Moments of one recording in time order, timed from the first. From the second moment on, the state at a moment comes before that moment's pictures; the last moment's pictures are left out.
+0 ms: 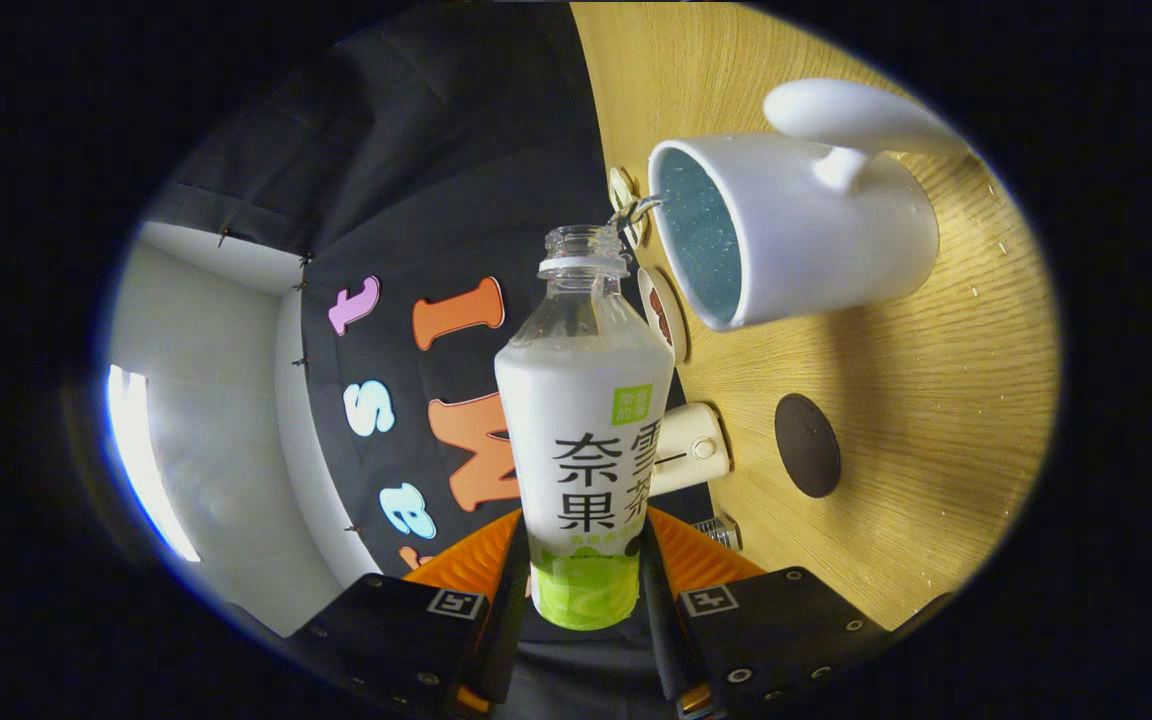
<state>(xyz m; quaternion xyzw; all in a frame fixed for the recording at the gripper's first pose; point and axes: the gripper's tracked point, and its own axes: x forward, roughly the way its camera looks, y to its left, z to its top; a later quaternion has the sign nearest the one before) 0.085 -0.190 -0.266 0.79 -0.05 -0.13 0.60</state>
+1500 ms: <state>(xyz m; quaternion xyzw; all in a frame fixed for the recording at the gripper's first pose) 0.091 -0.200 -0.245 0.83 -0.10 -0.12 0.53</state>
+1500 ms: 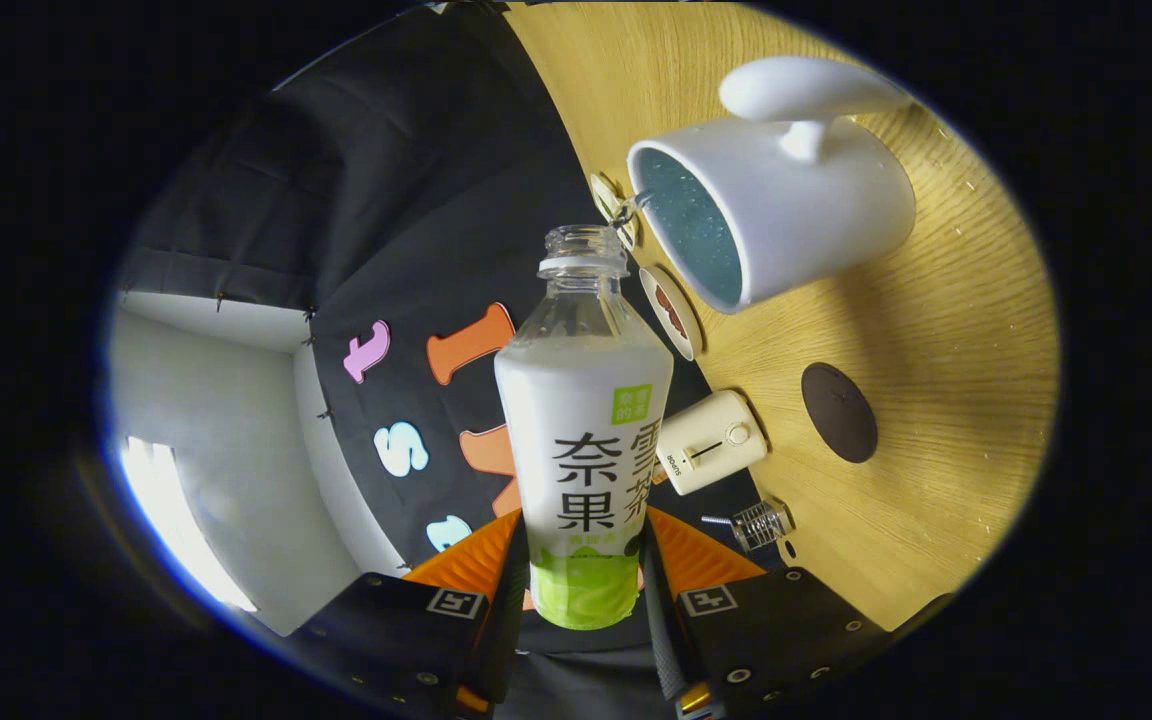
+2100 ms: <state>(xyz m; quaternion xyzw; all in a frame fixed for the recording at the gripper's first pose) 0.091 -0.209 -0.230 0.86 -0.14 -0.10 0.48</state>
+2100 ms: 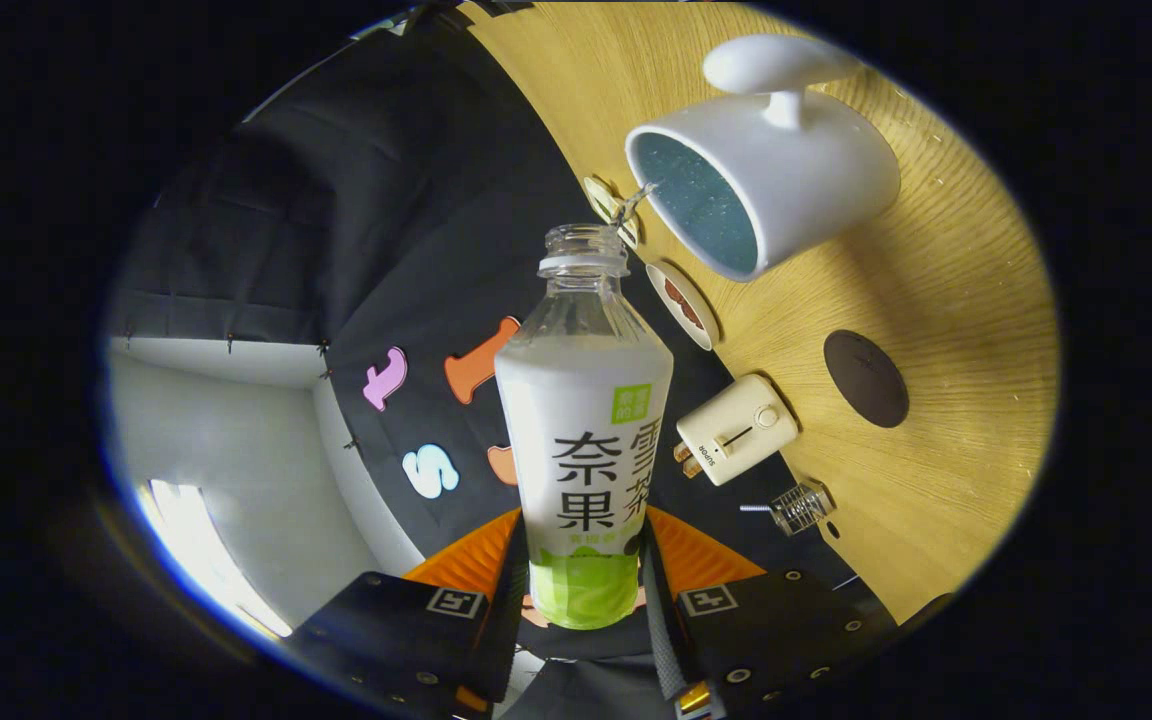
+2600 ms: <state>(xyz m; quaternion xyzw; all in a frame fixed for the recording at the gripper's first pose) 0.091 -0.217 -0.215 0.88 -0.17 -0.08 0.44</state>
